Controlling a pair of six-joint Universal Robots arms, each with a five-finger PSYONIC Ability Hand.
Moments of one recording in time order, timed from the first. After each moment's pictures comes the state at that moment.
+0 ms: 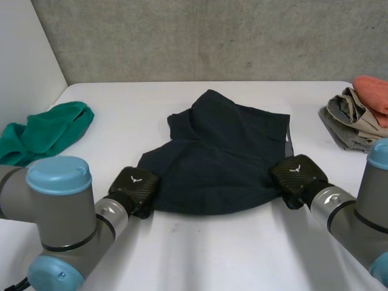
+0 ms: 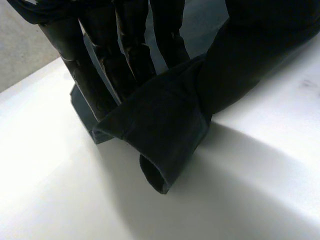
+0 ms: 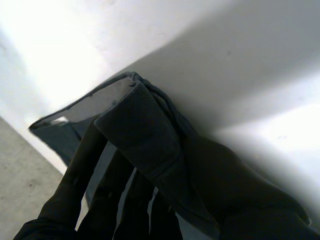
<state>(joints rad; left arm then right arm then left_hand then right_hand) 4.21 -2.02 -1.77 3.36 -1.53 3.44 1.86 -1.22 1.81 -0.14 1.34 2.59 1.15 1.19 1.18 1.20 0.98 1.09 1.19 1.20 1.20 1.02</state>
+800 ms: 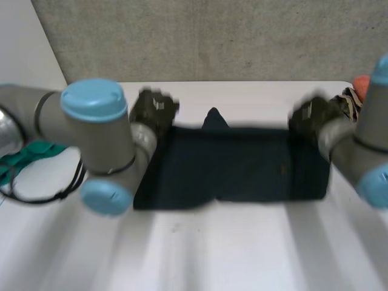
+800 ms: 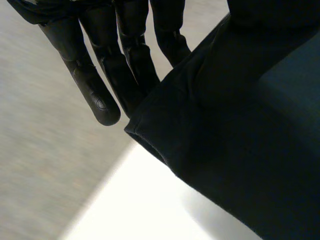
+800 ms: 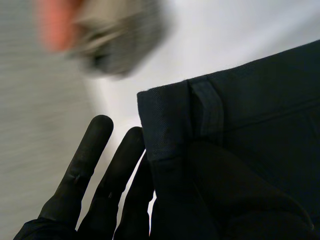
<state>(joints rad) 4.09 -2.24 -1.05 3.21 -1.72 3.70 1.91 -1.11 1.24 0.09 1.57 2.17 1.15 1.20 1.19 1.20 1.00 1.09 1.19 1.20 1.20 1.02</state>
